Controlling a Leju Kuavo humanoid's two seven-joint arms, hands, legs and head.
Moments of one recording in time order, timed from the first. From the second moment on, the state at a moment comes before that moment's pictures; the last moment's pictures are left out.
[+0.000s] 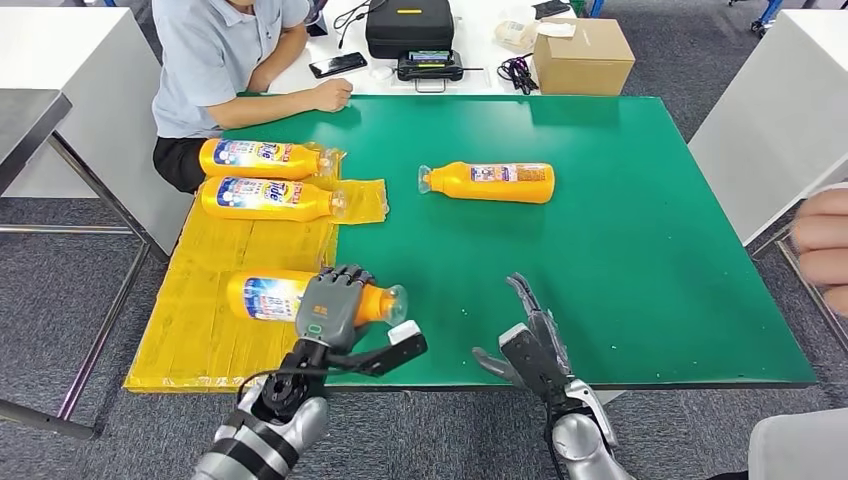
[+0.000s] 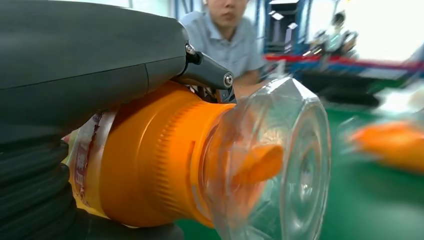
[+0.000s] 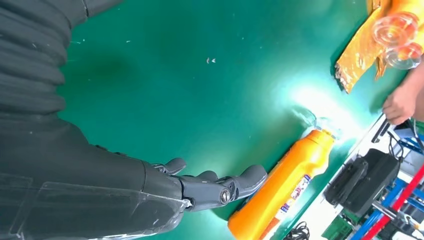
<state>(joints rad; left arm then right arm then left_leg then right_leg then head) -0.33 -0.20 -0.47 -1.01 -1.35 0.51 0.20 -0.04 0.03 0.20 -1.27 0.40 -0.07 -0.42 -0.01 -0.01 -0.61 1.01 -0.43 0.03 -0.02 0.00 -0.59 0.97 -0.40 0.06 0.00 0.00</state>
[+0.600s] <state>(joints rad) -0.57 -0.20 -0.37 -0.61 -1.38 0.31 0.27 -0.07 0.06 0.17 -1.25 0.40 -0.02 -0.43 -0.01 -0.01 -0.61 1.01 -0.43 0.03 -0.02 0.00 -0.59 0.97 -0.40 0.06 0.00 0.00</state>
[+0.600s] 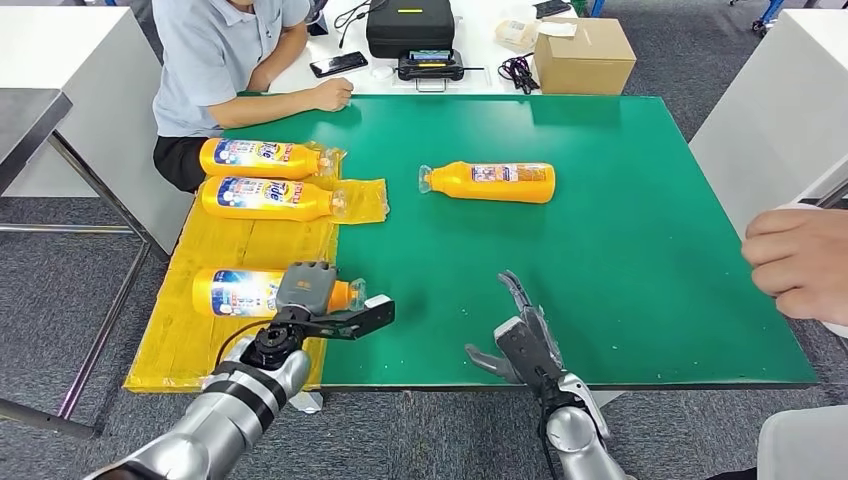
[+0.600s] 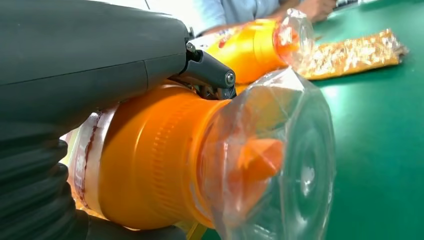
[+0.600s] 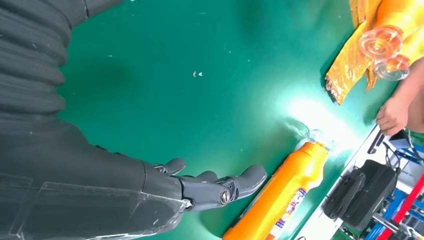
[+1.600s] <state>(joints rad) -0.65 -0.21 -0.28 -0.48 -1.24 0.27 0.18 -0.11 0.07 0.15 -1.18 0.37 0.01 -0.44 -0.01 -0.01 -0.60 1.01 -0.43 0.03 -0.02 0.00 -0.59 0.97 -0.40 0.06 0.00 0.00</state>
